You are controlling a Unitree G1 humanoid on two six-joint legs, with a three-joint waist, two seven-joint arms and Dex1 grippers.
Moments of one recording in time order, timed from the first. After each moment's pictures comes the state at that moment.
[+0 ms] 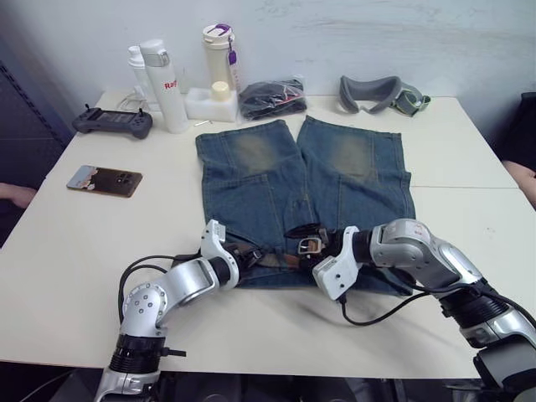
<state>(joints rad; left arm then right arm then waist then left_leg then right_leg) -0.24 0.26 -0.02 -0.15 -1.77 0.90 0.77 -0.57 -0.73 0.42 0.09 -0.42 -0.70 0.86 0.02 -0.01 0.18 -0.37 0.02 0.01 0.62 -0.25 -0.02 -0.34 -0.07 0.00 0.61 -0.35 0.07</state>
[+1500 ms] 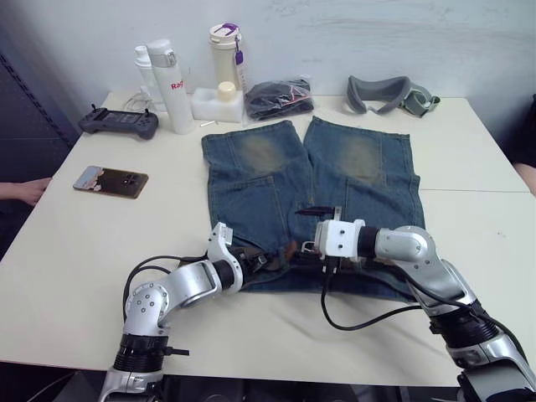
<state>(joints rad) -0.24 0.24 0.00 -0.13 -1.78 0.99 0.74 -0.45 -0.63 0.29 -0.03 -0.13 -0.14 0.92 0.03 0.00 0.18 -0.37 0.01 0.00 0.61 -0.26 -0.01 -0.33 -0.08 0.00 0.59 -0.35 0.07</state>
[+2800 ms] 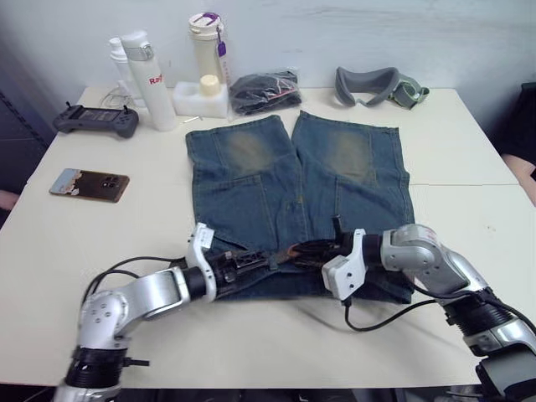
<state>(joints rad) -0.13 0.53 0.06 -0.28 -1.98 1.05 0.57 -0.50 -0.74 0.35 0.10 -0.28 -0.72 0.86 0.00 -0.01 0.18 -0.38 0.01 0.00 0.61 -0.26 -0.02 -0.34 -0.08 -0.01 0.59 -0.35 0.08</state>
